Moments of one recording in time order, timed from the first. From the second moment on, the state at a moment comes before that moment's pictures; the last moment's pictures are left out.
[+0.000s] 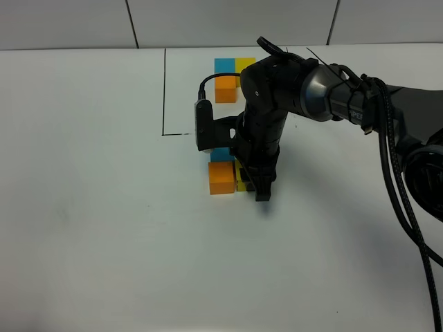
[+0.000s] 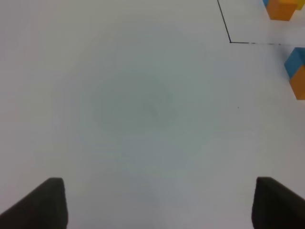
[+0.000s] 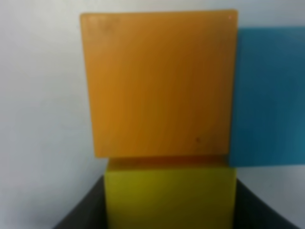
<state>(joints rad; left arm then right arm) -0.03 0.00 -0.50 -0.02 1.07 -0.08 0.51 2.27 -1.69 0.05 0.94 -1.12</state>
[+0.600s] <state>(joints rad) -0.03 0.00 -0.50 -0.02 1.07 -0.08 0.52 2.27 -1.69 0.06 0.94 -1.12</state>
